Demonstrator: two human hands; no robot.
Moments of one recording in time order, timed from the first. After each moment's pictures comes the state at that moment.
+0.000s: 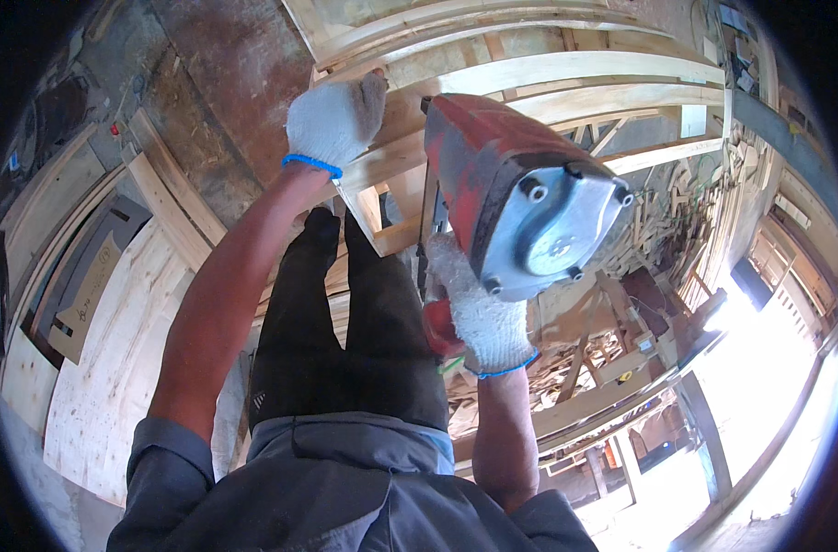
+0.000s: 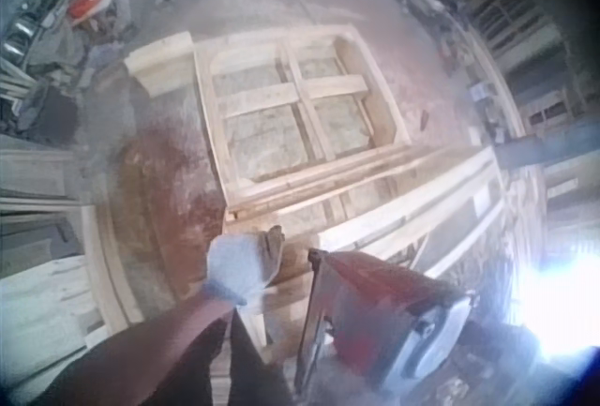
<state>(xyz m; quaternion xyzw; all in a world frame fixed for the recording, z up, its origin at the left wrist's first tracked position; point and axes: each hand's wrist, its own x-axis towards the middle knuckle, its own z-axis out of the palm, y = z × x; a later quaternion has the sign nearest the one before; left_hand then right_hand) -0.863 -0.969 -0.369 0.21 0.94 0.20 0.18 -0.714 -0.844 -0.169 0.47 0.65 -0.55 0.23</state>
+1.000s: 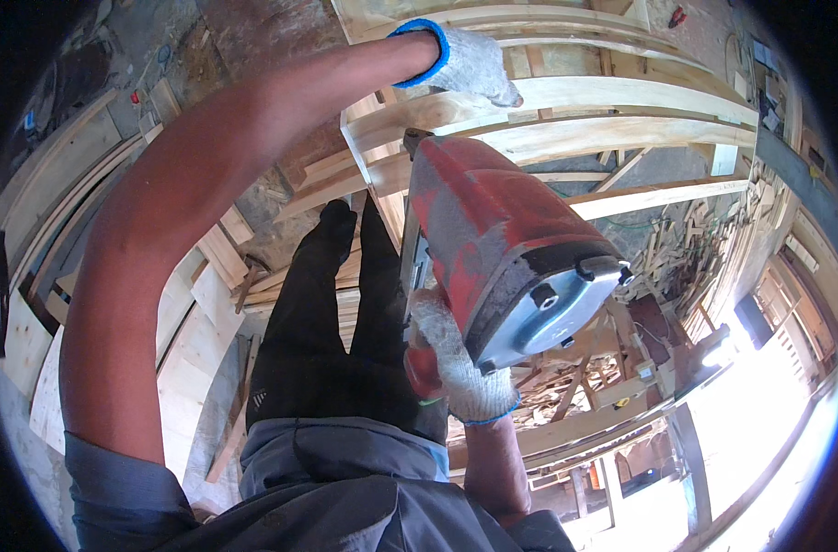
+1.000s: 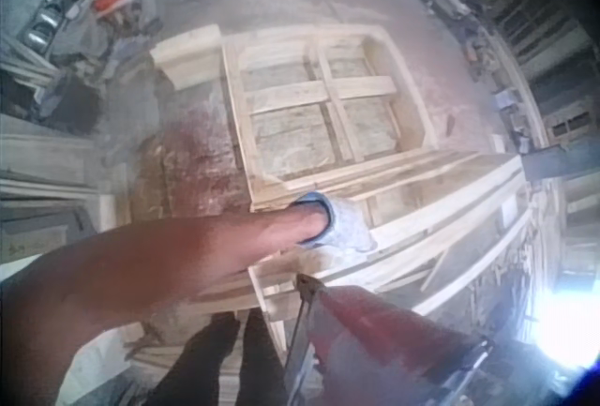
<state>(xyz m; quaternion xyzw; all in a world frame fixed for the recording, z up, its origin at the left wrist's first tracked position) -0.947 -0.873 -0.381 0.38 0.76 0.19 0.49 -0.671 -0.877 -0.172 0.51 0.50 -0.65 0.25</state>
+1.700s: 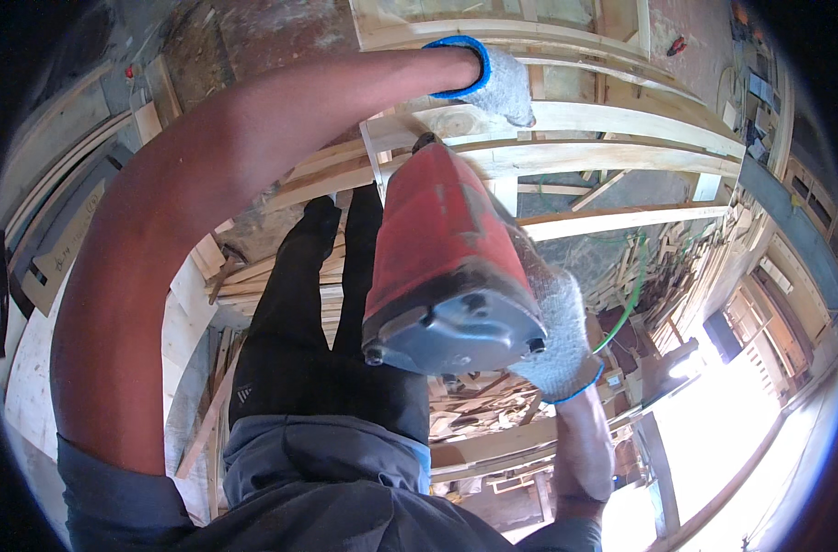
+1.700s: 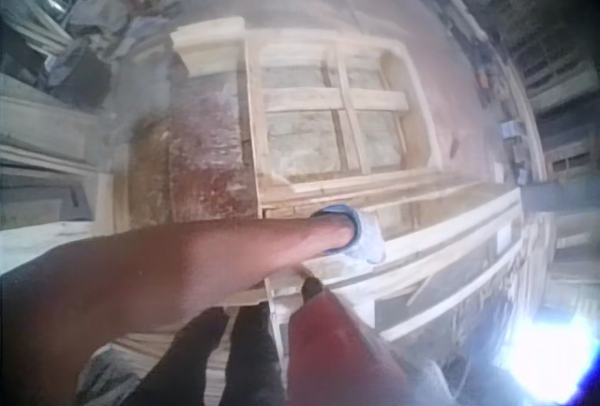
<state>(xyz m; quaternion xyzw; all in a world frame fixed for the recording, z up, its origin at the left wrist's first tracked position) -0.946 -0.869 -0.364 0.45 0.73 0.24 0.45 -0.722 -0.787 -0.159 0.13 0.80 -0.49 0.34</state>
